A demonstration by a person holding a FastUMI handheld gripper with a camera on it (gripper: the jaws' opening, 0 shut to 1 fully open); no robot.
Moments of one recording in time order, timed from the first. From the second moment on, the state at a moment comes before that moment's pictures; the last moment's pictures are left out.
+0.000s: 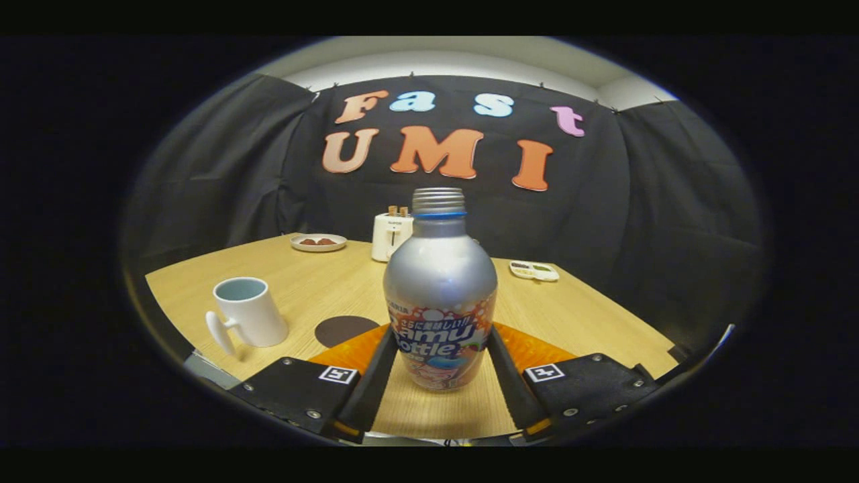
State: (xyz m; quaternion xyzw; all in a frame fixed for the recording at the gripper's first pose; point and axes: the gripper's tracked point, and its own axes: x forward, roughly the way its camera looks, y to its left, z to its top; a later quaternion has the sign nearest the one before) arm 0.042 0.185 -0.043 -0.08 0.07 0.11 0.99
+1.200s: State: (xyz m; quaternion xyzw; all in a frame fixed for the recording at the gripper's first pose) arm 0.040 0.277 -0.015 -0.49 0.01 0.12 0.86
